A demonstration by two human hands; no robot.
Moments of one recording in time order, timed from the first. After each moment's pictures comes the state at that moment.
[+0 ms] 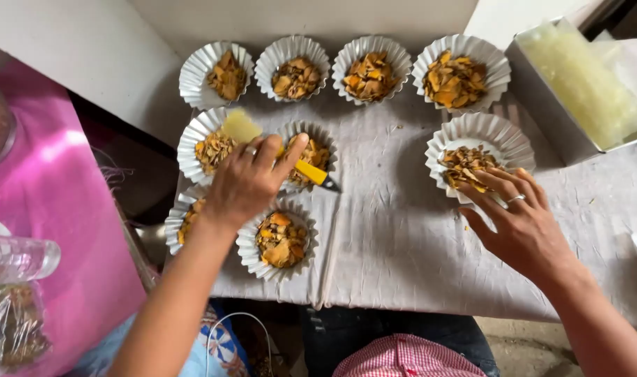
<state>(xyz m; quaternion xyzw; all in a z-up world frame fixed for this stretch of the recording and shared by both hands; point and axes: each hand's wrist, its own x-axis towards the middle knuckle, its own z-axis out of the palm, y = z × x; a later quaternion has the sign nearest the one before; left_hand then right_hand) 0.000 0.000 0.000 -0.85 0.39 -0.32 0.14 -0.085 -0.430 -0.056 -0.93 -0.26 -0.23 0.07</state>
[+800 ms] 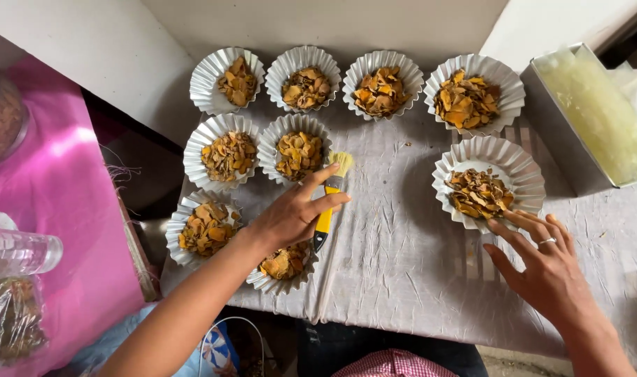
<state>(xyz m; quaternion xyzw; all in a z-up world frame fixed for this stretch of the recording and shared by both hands) -0.003 -0.037 -0.077 -0.87 0.43 -0.07 -0.24 -0.096 -0.474 -0.101 -0.95 -0.22 -0.20 0.11</state>
